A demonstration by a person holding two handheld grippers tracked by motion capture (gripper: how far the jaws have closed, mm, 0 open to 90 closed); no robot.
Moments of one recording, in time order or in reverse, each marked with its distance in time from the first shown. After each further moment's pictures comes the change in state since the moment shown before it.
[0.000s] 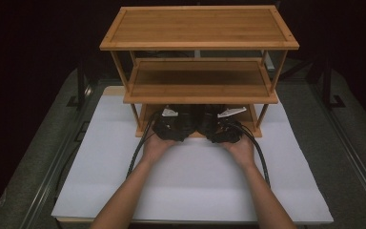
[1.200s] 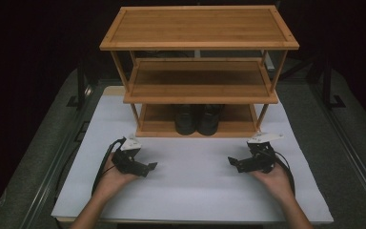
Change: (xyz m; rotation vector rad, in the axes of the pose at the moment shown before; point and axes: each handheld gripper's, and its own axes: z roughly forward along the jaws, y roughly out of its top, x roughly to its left) left arm -0.016 -0.090 -0.136 0.069 0.011 0.102; right arm 0.021 -0.073 -0.108 -0.056 -0.009 -0.015
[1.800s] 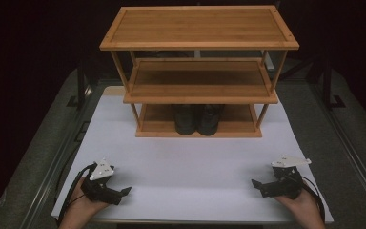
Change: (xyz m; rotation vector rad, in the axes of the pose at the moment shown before) left arm -0.009 -0.077 -0.062 0.045 0.072 0.007; right arm -0.007 -0.070 -0.052 0.095 -0.078 0.037
